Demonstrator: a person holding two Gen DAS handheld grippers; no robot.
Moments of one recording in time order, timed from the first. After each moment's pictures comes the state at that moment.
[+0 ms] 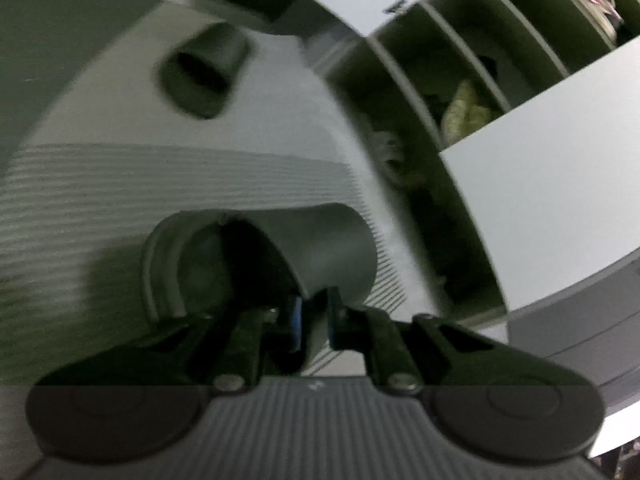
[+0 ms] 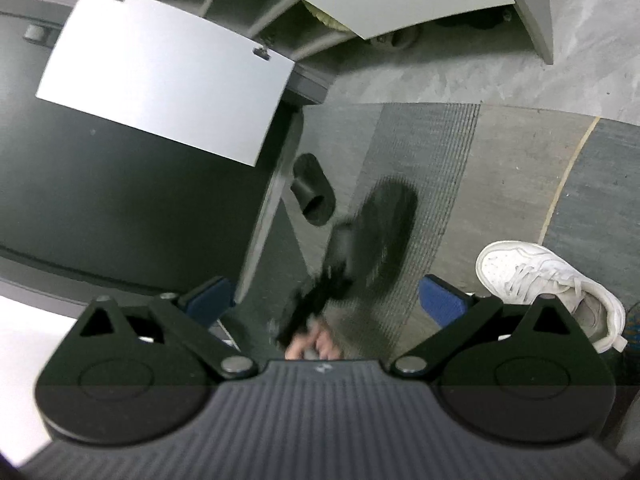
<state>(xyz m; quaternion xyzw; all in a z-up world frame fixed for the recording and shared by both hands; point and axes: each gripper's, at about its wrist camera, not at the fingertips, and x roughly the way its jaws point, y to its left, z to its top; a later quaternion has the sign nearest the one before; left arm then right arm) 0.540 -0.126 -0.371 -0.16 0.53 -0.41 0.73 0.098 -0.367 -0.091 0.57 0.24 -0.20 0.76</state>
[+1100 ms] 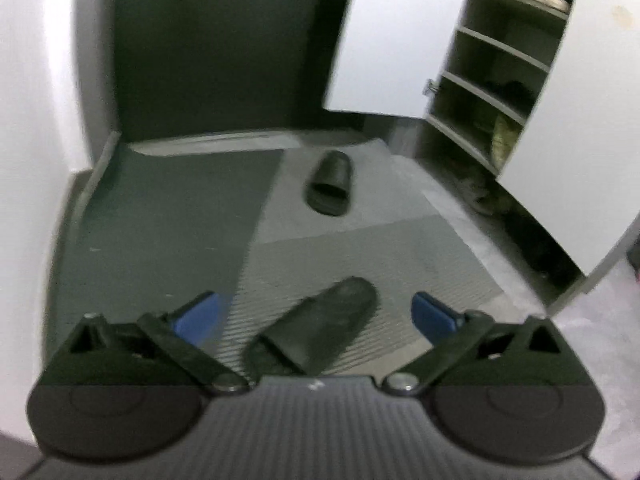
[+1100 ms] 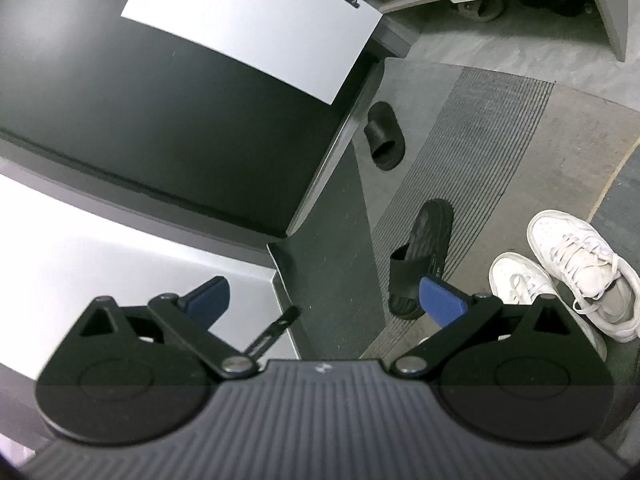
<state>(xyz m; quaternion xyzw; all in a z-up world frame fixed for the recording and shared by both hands) 0.353 0.014 -0.124 0.01 0.39 -0.22 0.89 0.084 -0.317 -0.065 0.53 0.27 -0.07 0.80</state>
